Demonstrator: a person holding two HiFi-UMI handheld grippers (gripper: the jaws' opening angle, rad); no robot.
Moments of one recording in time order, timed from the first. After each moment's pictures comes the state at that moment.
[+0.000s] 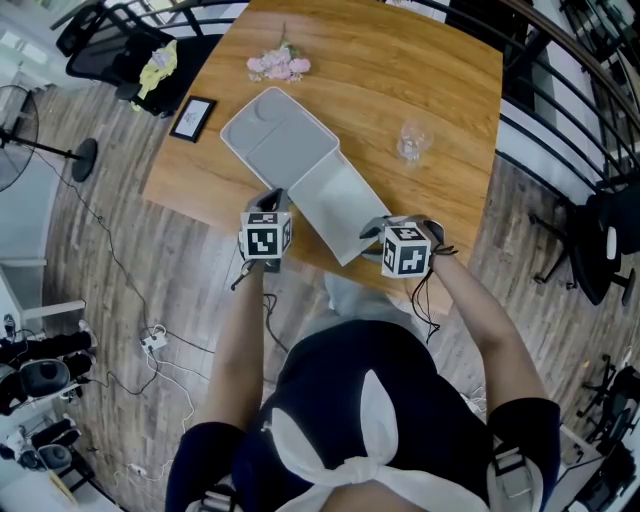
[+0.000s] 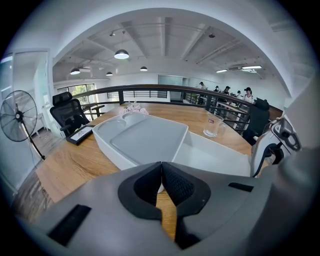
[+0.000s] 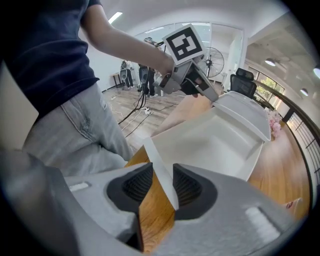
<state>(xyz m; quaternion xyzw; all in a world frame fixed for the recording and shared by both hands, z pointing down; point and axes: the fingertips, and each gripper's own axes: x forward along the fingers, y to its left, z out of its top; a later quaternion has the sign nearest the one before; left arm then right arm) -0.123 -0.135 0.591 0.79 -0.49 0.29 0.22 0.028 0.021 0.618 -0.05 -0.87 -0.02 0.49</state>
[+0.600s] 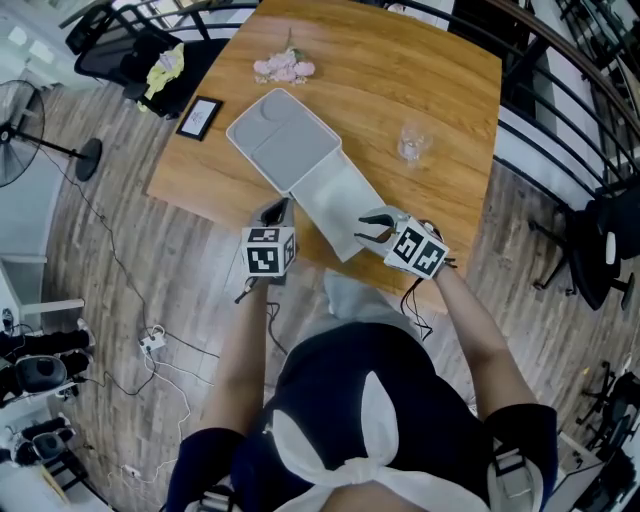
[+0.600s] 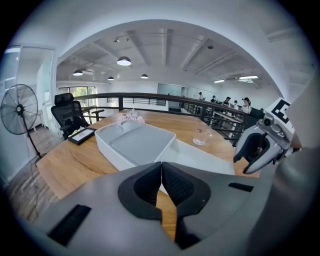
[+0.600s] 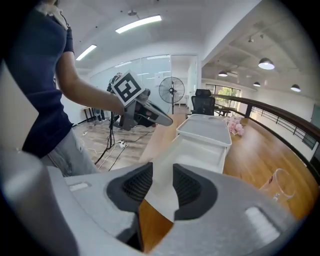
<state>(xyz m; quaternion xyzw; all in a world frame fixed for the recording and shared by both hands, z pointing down) -0.115 -0.092 0.556 0.81 -0.49 0.25 0.21 0.016 -0.009 0.554 0.14 -0.93 0.06 0.33</state>
